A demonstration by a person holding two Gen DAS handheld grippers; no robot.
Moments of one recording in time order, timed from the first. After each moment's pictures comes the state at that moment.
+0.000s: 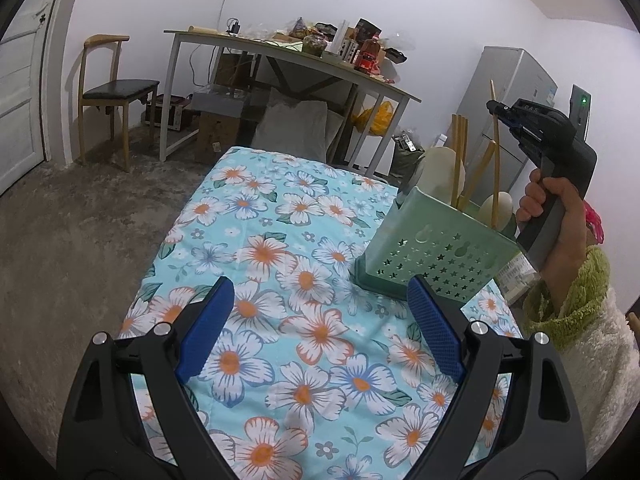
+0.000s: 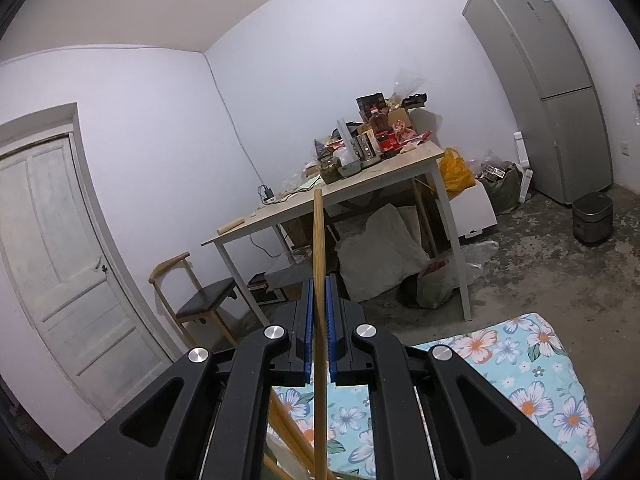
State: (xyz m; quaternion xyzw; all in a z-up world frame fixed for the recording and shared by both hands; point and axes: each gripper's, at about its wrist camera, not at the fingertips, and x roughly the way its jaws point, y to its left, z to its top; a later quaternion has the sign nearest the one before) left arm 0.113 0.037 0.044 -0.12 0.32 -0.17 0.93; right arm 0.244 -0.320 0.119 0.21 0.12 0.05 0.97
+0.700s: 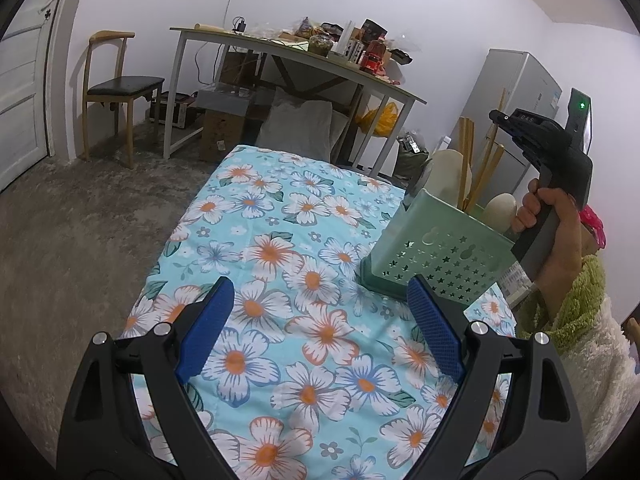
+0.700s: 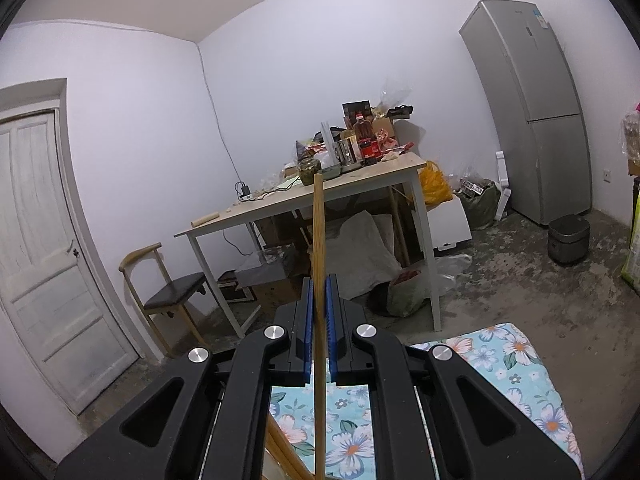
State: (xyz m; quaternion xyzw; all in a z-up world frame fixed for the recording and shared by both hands) left arm 0.114 0.039 0.038 -0.12 0.32 -0.16 0.93; right arm 0.240 -0.301 0.117 0.16 0.11 0.00 0.98
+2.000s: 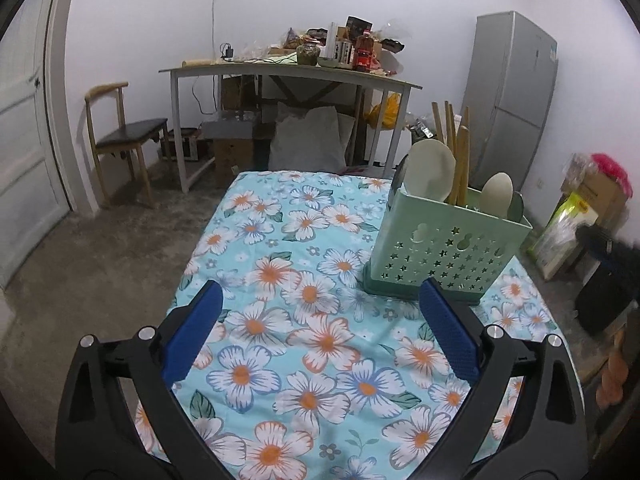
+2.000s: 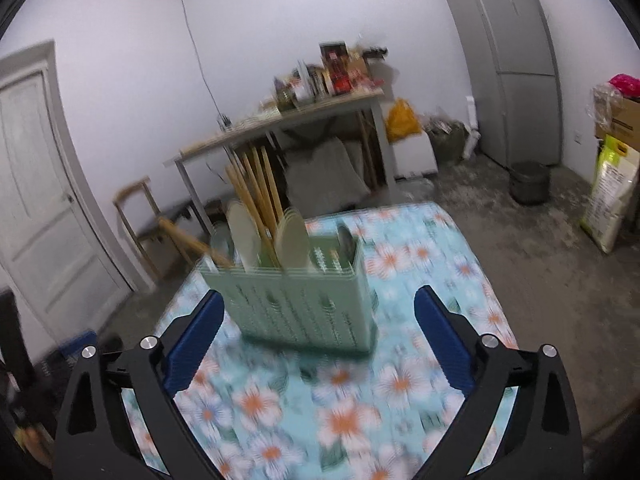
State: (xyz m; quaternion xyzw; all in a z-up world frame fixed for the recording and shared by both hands) left arm 0.099 -0.012 0.074 -0.02 0.30 -0.12 0.95; right arm 0.052 -0.309 0.063 0.14 0.26 -0.04 0.95
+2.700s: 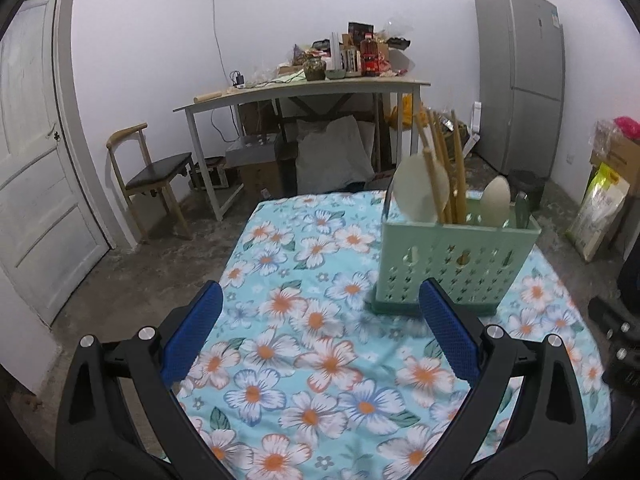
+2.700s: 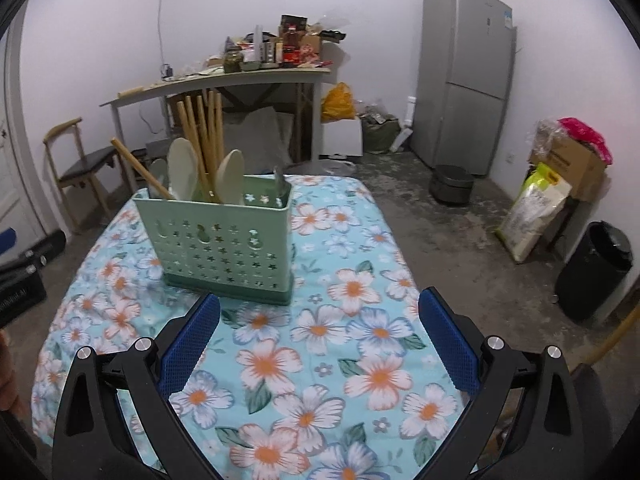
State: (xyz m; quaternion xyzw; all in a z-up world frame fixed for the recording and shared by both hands) left arm 0.092 -0.066 0.110 0.06 0.28 -0.06 0.96; right arm 0.024 -0.285 0.065 0.03 0.31 -0.17 0.93
